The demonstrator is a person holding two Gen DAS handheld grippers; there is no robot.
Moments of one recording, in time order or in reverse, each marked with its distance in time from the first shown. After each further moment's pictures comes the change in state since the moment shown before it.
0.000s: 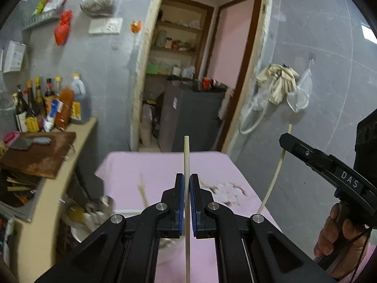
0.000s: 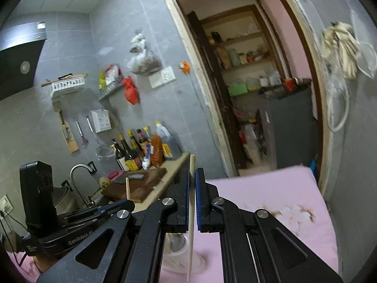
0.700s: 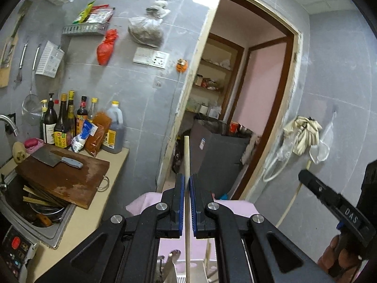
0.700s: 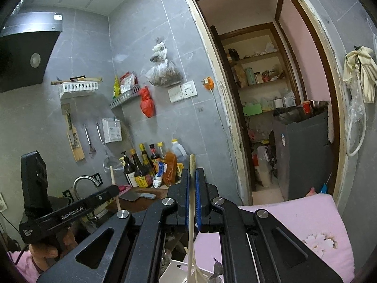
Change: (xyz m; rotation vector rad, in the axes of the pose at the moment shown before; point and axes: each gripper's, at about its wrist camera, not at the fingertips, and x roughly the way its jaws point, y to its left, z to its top) left arm -0.027 0.105 0.042 -0.141 -0.221 0.085; right arm 0.044 0.072 0.019 -0.063 -0.094 0.030
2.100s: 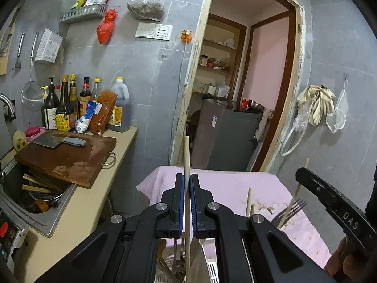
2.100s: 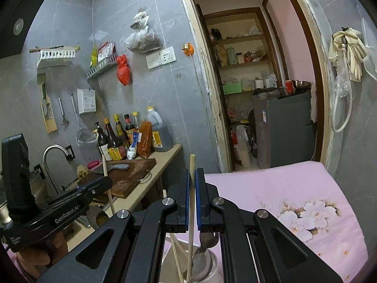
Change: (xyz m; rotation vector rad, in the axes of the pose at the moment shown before) left arm 0.050 0.017 -0.077 0.088 0.092 0.058; right arm 0.041 -0.011 -0.089 -0.019 0.108 -0.152
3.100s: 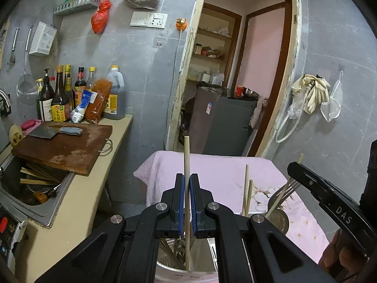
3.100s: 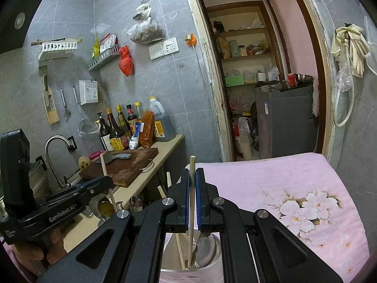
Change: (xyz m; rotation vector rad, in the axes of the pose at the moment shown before) left arm -0.006 0.008 -0.011 0.013 0.076 -0.042; right arm -0.001 0.005 -0.013 -0.011 0.047 0.012
